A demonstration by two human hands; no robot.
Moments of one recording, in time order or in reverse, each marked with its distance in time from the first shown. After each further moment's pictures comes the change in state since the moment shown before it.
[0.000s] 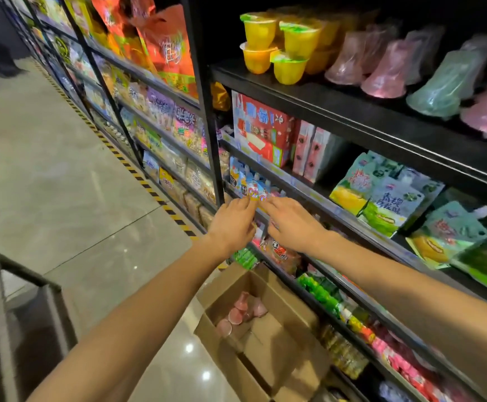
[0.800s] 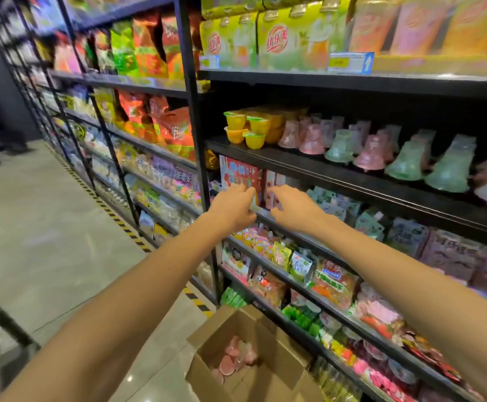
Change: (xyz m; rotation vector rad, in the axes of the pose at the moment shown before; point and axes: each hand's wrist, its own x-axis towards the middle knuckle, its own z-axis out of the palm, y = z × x) left_hand -0.086 0.089 -0.170 0.064 0.170 0.030; right_hand -0.124 -0.071 -0.176 0.030 0.156 0.313
